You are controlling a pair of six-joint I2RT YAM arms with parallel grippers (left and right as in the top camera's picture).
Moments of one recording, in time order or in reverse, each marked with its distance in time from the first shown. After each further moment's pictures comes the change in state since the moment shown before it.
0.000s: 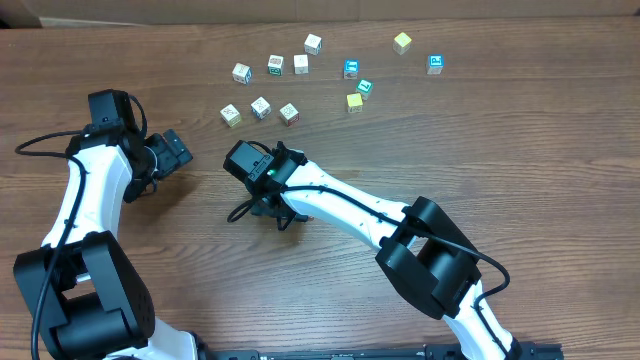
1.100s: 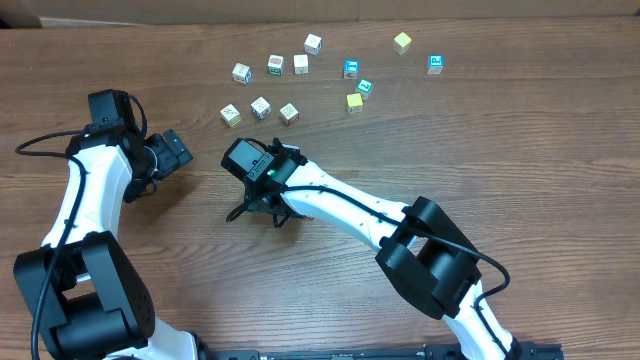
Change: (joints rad) left arm 0.000 0.000 0.000 0.000 0.000 0.000; right arm 0.000 0.000 0.000 0.060 0.003 -0.005
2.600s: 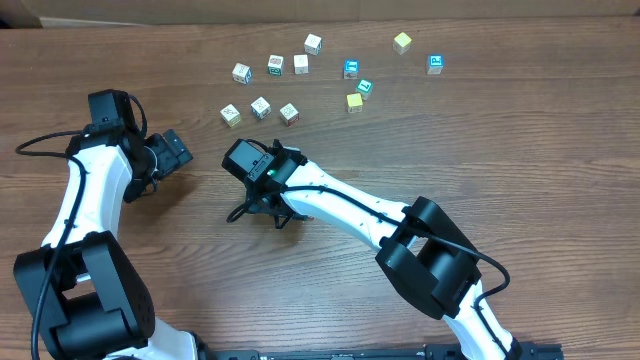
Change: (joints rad) left arm 0.000 0.000 0.000 0.000 0.000 0.000; right arm -0.001 -0.002 0.001 -0.026 0.001 -0.023
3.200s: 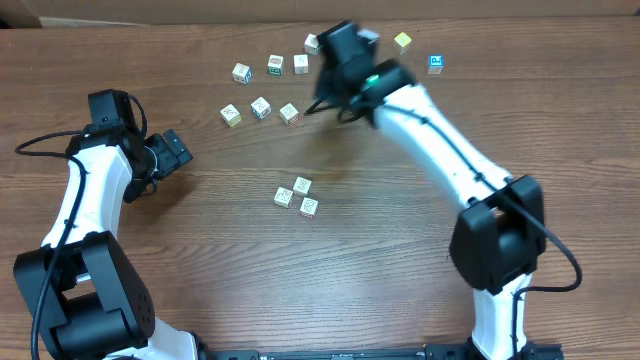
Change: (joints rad) left arm 0.000 0.000 0.000 0.000 0.000 0.000; right arm -0.417 -0.117 0.148 0.148 0.063 -0.285
